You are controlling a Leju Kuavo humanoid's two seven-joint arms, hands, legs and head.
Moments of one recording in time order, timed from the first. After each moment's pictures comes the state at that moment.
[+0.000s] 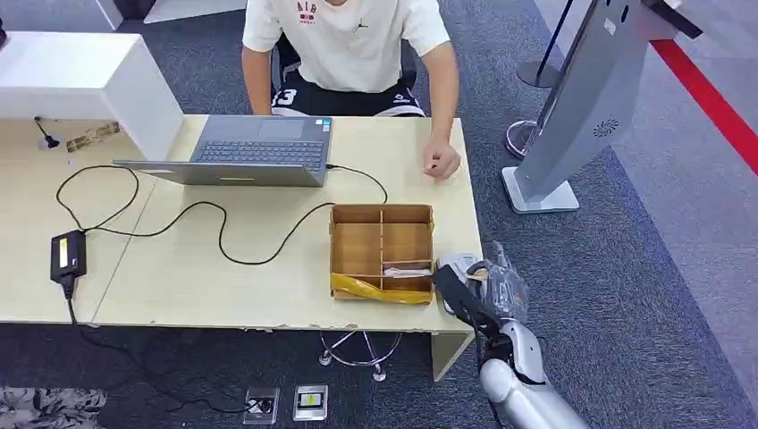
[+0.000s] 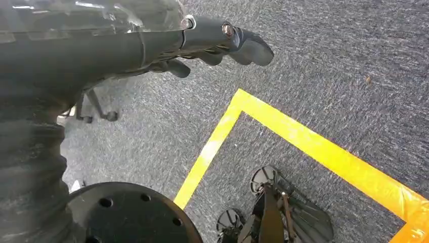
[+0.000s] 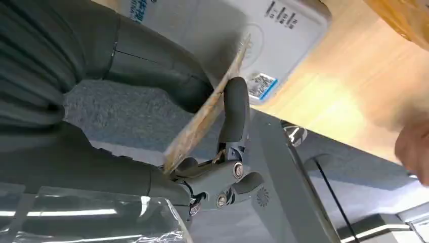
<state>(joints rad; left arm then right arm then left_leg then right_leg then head) -0.13 -0.10 -0.90 -0.21 1.47 0.61 -0.13 -0.37 -0.13 0.70 -0.86 0.64 -0.53 0.17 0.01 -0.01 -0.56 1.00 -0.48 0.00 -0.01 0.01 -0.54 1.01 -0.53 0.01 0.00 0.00</state>
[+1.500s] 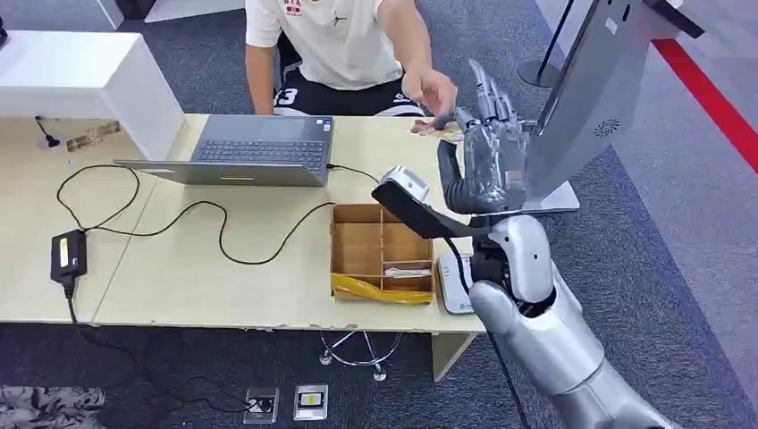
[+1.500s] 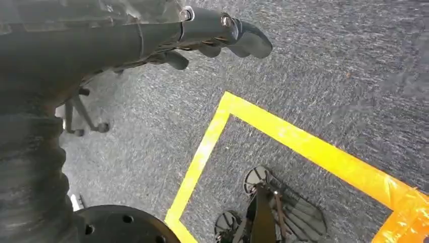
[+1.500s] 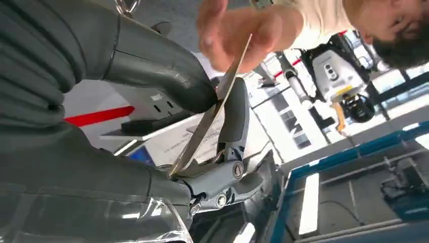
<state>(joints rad) -0.13 -0.02 -0.92 -0.21 1.38 0.47 -0.15 -0.68 -0.08 0.74 -1.35 1.04 -0.30 0.22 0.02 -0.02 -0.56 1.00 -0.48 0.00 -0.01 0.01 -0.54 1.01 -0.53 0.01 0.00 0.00</state>
